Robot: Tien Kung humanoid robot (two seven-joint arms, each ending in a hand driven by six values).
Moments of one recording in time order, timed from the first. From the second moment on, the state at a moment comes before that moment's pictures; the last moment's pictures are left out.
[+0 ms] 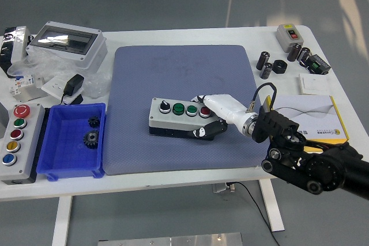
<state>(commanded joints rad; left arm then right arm) -0.05 0.15 -1.48 -0.18 1.43 0.07 0.26 0.71 -0.35 0.33 1.19 -1.64 -0.23 -0.11</state>
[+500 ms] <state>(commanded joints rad) -0.05 0.15 -1.48 -0.18 1.43 0.07 0.26 0.72 -0.35 0.33 1.19 -1.61 -0.19 -0.10</state>
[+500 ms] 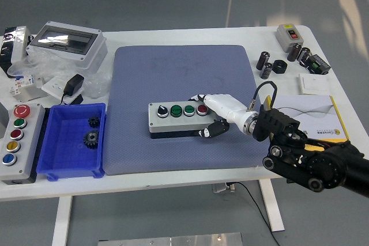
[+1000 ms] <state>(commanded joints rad) -0.05 0.15 -1.48 -0.18 1.43 0.07 0.26 0.72 -0.36 0.34 1.19 -1.58 -0.17 -0.08</state>
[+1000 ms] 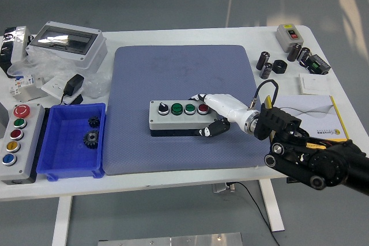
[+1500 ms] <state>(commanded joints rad) -0.04 0.15 -1.48 -0.18 1.44 0.07 0.27 0.72 -0.37 0.37 1.19 -1.58 -0.14 -0.08</state>
